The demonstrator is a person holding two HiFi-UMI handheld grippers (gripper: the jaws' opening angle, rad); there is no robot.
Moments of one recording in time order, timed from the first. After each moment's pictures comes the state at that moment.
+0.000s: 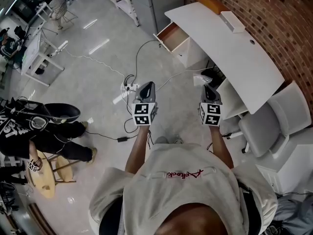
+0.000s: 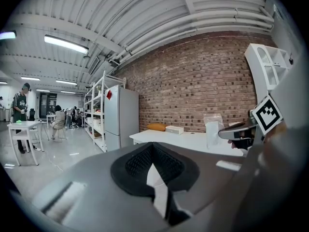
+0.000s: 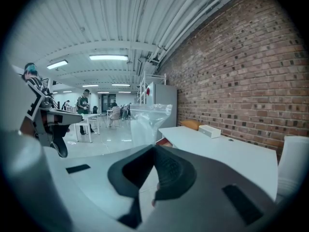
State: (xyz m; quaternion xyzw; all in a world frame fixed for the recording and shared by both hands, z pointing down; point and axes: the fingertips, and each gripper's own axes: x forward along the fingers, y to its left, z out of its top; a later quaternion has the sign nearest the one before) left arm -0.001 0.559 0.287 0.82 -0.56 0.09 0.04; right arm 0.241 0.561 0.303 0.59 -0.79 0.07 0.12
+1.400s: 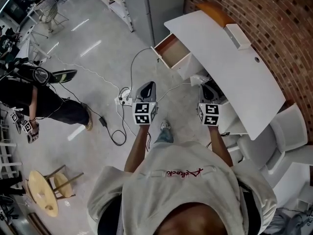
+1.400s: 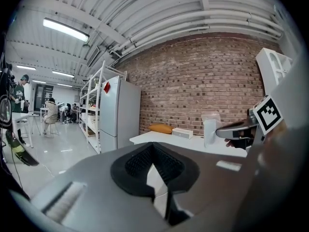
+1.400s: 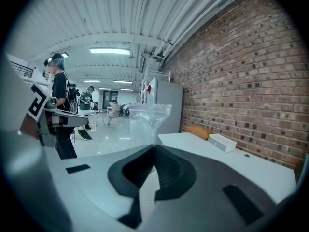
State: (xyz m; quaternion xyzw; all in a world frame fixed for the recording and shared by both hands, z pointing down) left arm -0.023 0.352 0.300 0.83 -0.54 0.08 0.07; right arm 0.201 0.360 0.300 0.58 -0.80 0.04 0.14
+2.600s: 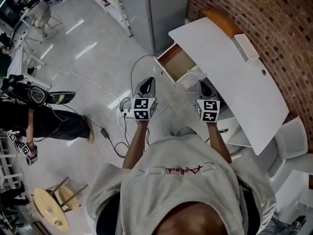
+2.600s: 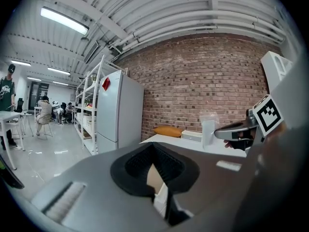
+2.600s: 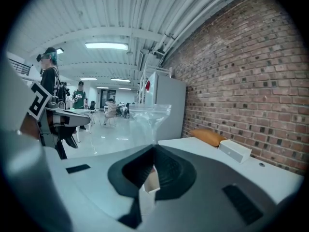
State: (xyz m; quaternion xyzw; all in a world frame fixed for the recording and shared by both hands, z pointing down) left arm -0.072 0.182 0.300 0.85 -0.52 0.07 0.07; right arm 0.142 0.198 0.299 0.59 -0.79 0.04 0.15
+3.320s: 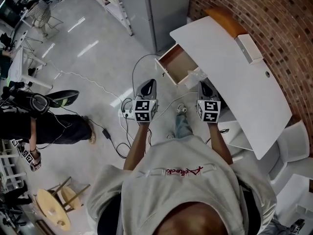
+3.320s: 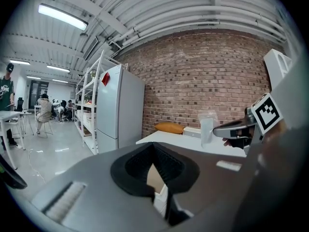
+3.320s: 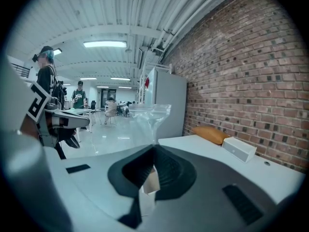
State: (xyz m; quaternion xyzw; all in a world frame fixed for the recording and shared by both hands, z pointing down) left arm -0.069 0.155 0.321 0.84 -0.52 0.09 0.09; right arm 0.145 0.166 0.317 0.59 -0.79 0.06 0.15
